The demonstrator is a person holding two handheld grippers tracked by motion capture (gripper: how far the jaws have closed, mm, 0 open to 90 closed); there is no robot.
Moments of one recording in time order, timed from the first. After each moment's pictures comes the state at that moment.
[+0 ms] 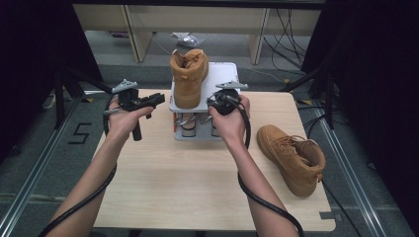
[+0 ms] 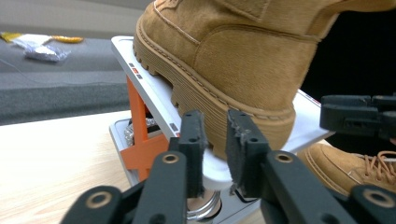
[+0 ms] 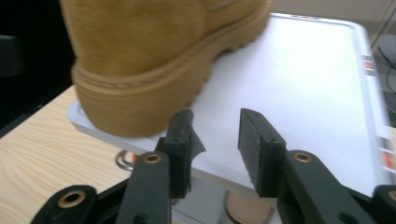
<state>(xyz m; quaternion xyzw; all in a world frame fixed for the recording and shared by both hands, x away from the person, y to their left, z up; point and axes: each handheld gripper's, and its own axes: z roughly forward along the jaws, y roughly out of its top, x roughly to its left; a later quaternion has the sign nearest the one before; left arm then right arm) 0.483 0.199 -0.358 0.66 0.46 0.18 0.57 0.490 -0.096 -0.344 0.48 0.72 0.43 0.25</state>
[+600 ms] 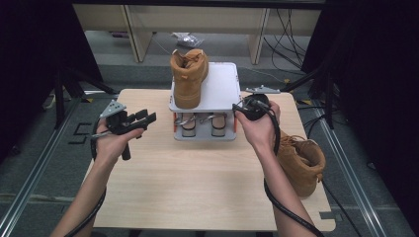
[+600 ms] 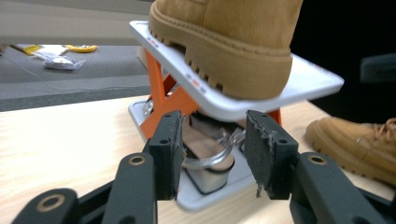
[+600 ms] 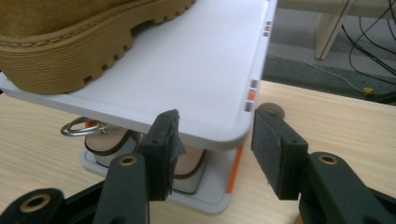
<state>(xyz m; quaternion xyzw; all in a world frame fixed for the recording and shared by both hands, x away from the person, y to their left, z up) 0.435 0.222 -0.392 0.66 0.45 0.21 0.56 0.473 -0.167 -0.344 0.52 0.71 0.41 0.25</state>
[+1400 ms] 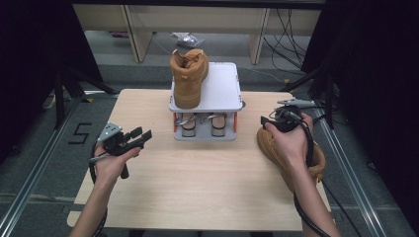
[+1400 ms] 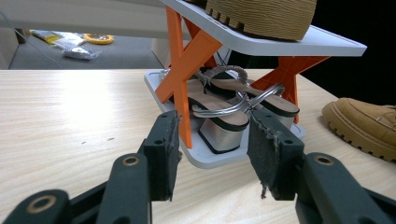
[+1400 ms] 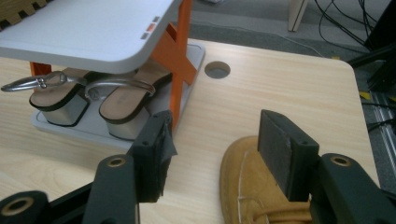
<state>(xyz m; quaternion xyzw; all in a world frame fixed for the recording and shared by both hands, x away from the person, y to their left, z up) 0.405 0.232 -0.436 0.64 0.48 0.22 0.56 0.443 -0.244 -0.351 0.55 0.71 0.36 0.25</state>
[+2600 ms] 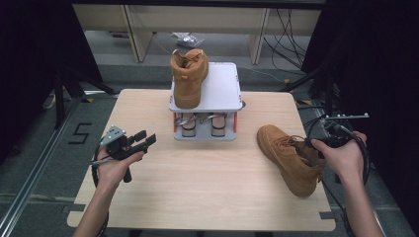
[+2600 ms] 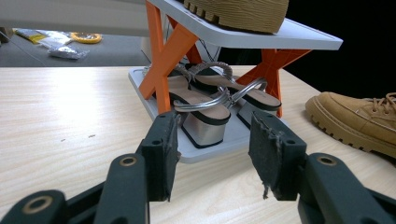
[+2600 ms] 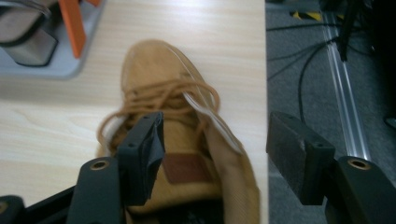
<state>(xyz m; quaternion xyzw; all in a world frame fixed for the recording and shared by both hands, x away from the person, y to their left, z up) 0.396 0.222 -0.438 0.65 0.47 0.21 0.56 0.392 -0.351 -0.345 0.65 0.69 0.24 0.21</state>
